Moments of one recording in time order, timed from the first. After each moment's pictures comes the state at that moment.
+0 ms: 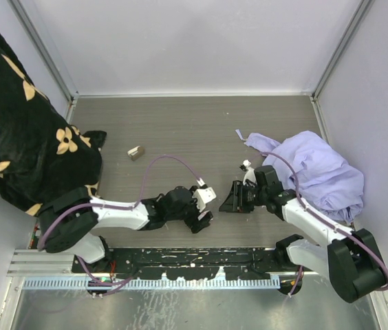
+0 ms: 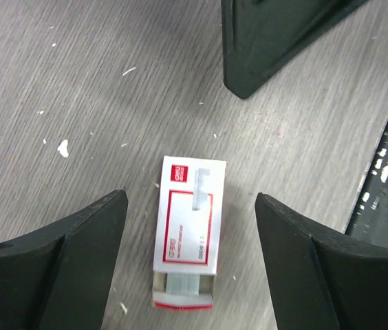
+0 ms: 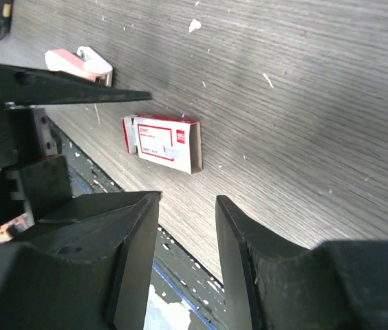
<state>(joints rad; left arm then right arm) -1.10 1.56 0.61 0.34 0.10 -0.03 0.39 1.08 0.41 -0.19 -0.63 0.57</state>
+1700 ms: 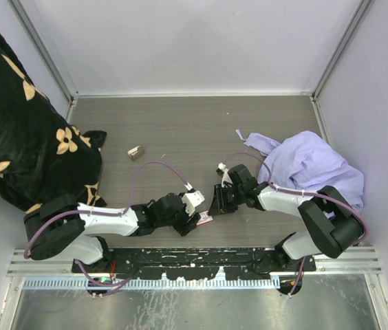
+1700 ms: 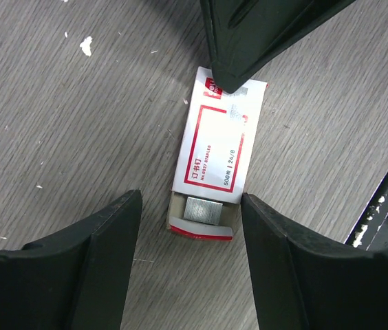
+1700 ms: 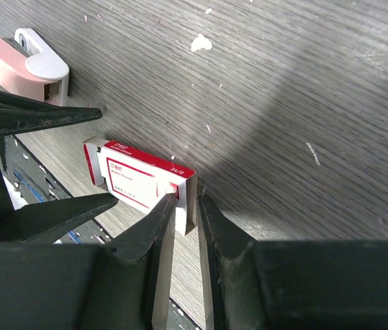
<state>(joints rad) -1.10 1.40 0.47 0.26 -0.01 -0.12 0.60 1.42 0.52 -0.04 -0.48 0.53</state>
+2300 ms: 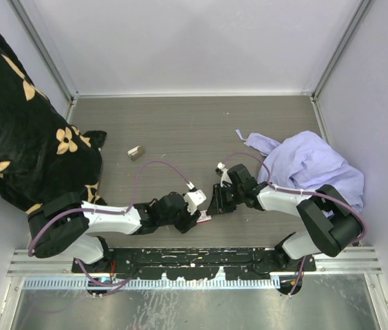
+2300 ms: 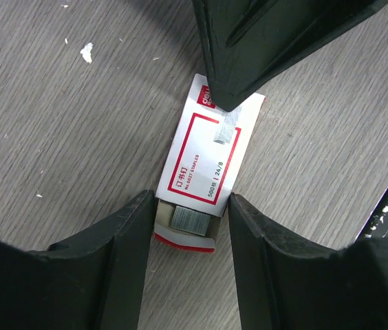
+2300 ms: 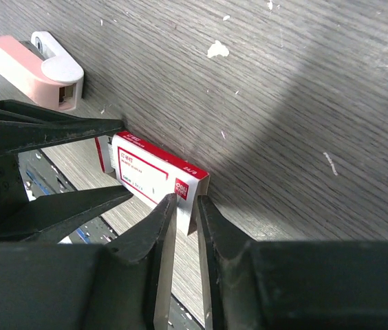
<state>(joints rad) -1.10 1.44 0.50 0.26 -0.01 -0.12 0.61 1.44 0.52 -0.01 -0.51 0.55</state>
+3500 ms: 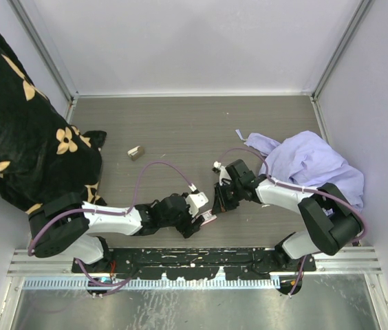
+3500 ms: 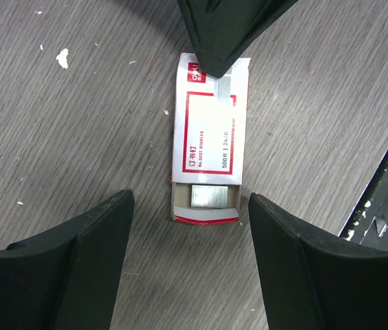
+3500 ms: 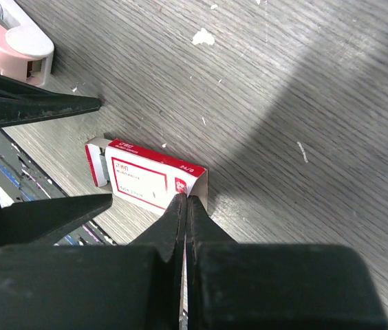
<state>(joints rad) -1.12 1.44 0.51 0.25 0.00 -0.12 0.59 1.44 0.62 -0.22 -0.48 0.37</state>
